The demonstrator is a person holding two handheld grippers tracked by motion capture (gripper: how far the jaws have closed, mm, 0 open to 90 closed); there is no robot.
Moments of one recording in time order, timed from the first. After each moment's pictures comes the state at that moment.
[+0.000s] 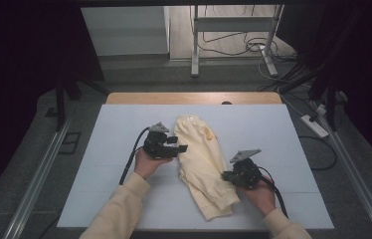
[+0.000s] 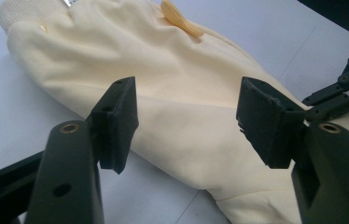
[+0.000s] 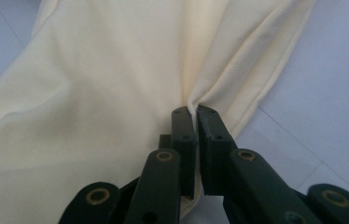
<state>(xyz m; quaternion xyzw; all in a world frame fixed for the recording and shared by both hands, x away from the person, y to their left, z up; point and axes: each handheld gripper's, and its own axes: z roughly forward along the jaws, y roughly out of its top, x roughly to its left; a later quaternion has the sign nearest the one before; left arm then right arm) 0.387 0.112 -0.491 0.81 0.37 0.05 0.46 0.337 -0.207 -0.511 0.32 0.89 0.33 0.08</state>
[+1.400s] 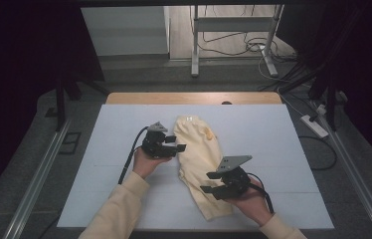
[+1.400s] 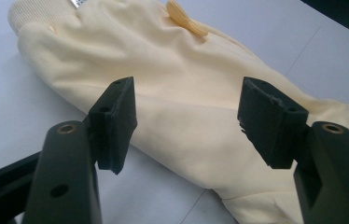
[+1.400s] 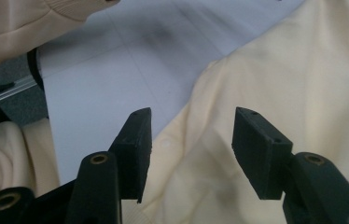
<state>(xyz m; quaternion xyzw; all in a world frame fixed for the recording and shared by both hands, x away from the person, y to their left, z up) 0.388 0.116 -0.492 0.81 0.37 0.05 0.46 0.291 -0.160 -0.469 0.20 0.89 0.40 0.05</state>
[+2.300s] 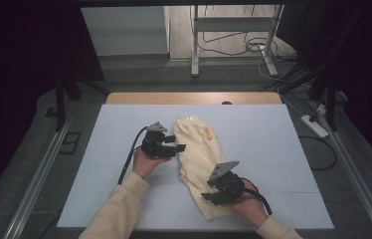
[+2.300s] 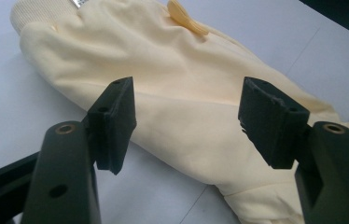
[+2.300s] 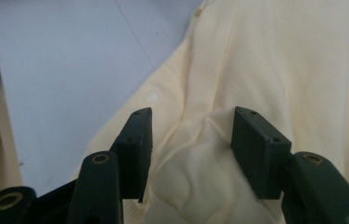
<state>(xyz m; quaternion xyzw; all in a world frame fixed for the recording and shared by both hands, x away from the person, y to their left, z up) 0.388 0.117 -0.491 0.81 0.37 0.05 0.46 0.294 -0.153 -0.502 0.21 0.92 0.31 0.05</state>
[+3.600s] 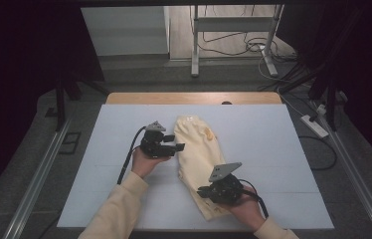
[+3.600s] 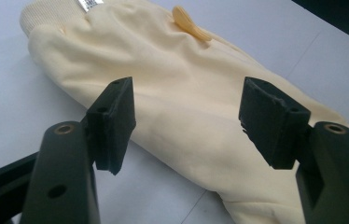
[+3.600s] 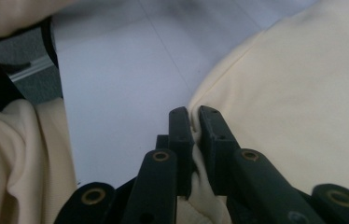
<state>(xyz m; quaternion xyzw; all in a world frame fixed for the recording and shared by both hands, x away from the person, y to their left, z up) 0.387 0.121 -0.490 0.80 0.38 0.06 0.46 0.282 -0.146 -0.492 0.18 0.91 0.37 0.02</state>
